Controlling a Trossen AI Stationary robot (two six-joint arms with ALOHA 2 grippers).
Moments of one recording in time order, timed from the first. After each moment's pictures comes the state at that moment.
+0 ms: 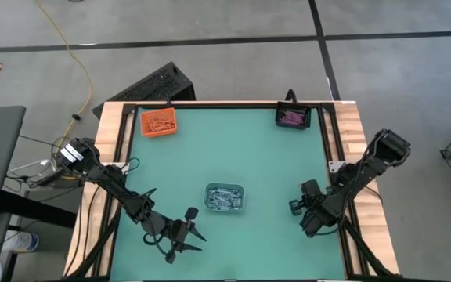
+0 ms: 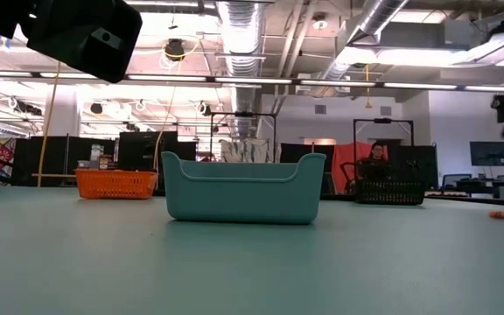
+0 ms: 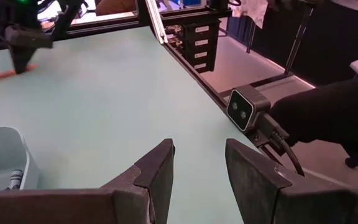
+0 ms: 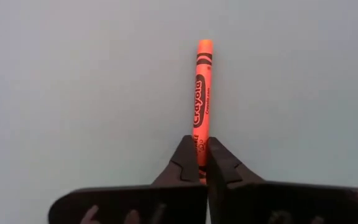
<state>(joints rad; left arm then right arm) -0.67 1.62 0.61 0.78 -0.25 -0.07 0.79 1.51 0.66 -0.90 0.38 2.04</state>
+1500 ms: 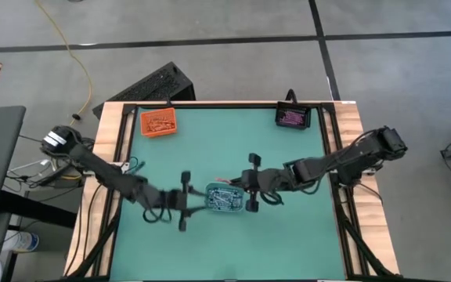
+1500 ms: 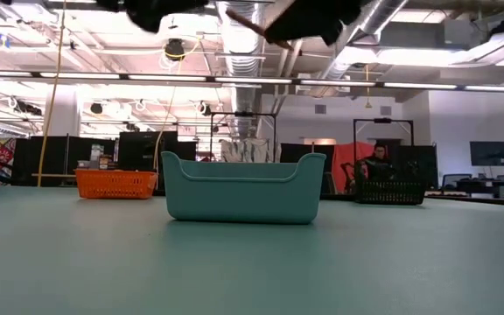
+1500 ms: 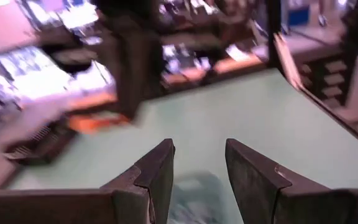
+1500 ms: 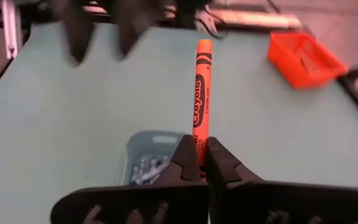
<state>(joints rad) -0.49 1.33 0.61 0.63 -0.51 0.20 0.28 1.51 1.08 -0.10 0.38 0.10</state>
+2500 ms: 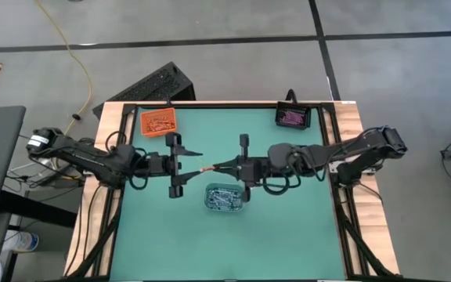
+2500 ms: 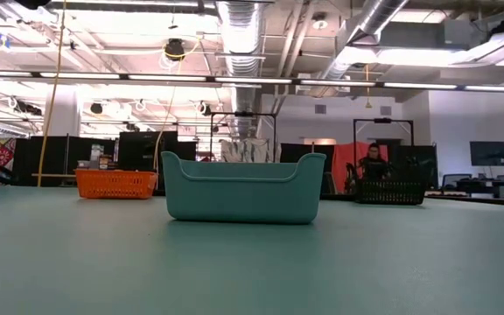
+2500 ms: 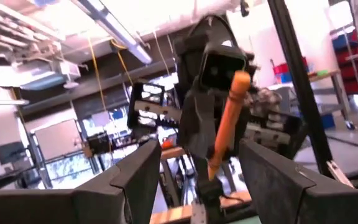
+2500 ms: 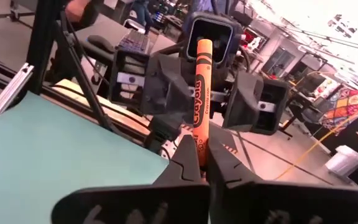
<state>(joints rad) -0.19 1.10 0.61 0.94 -0.19 0.40 0.21 1.50 1.32 0.11 0.27 -0.50</state>
